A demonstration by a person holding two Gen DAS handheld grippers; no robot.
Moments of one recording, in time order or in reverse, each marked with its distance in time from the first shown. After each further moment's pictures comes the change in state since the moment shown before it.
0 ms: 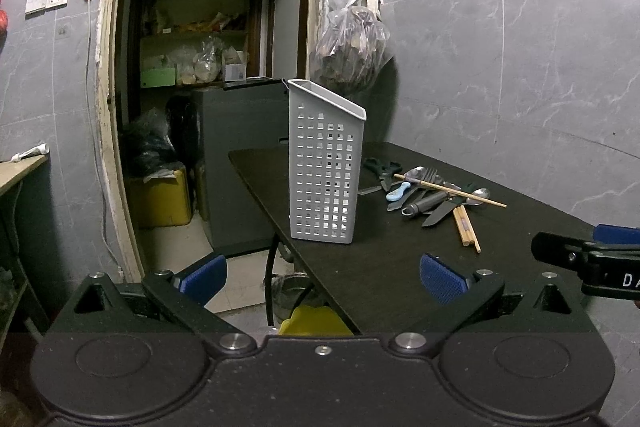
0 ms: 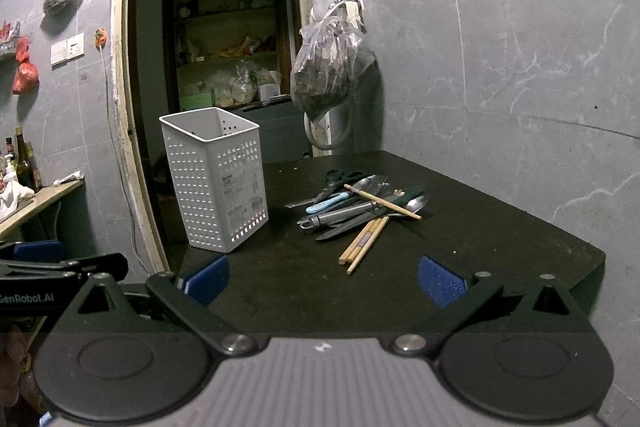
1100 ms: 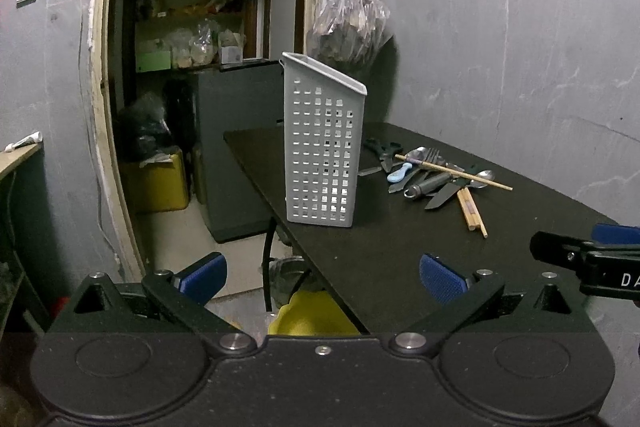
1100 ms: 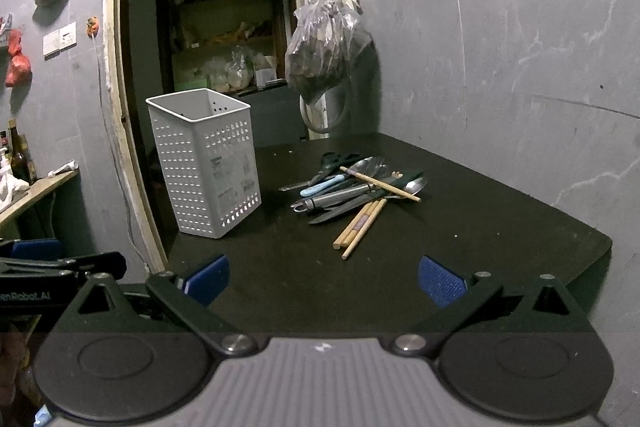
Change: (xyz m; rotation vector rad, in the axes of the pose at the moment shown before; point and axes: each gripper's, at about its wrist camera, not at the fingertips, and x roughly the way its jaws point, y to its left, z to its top) left arm 0.023 0.000 -0.002 0.004 0.069 -0.004; right arm 0.018 -0.005 -0.004 0.012 0.052 -0.005
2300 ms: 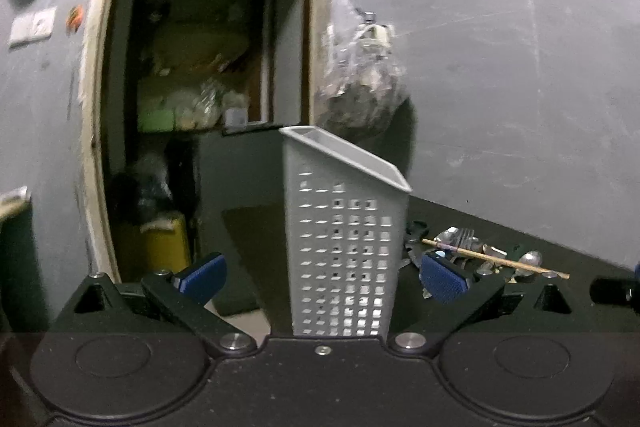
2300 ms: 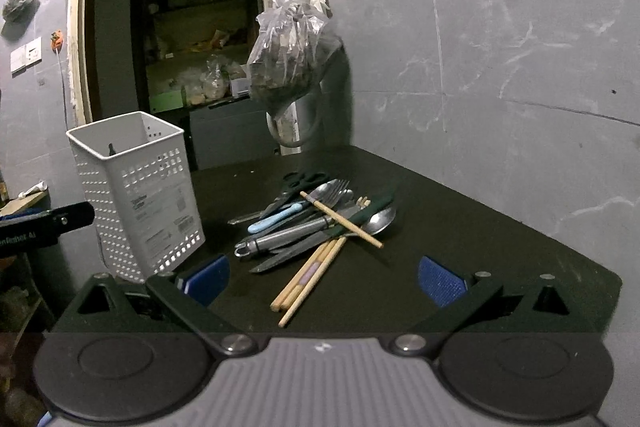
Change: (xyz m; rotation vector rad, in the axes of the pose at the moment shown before) left arm 0.094 -0.002 0.054 0.054 -0.210 0.030; right arm 0.068 -0.046 0.034 0.029 -0.025 -0.047
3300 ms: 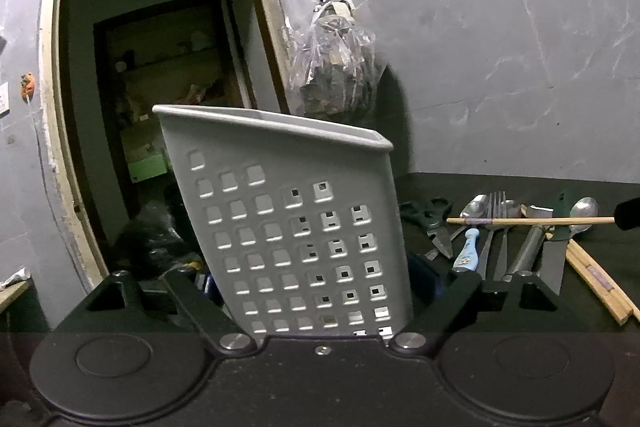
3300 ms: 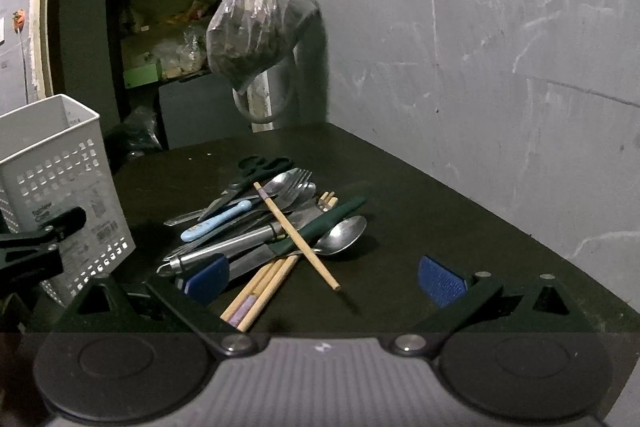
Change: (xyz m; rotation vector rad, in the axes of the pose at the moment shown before) left arm 0.090 -0.028 -0.009 0.230 -0.012 0.037; right arm 0.086 -0.031 0.020 -0.004 0.093 -0.053
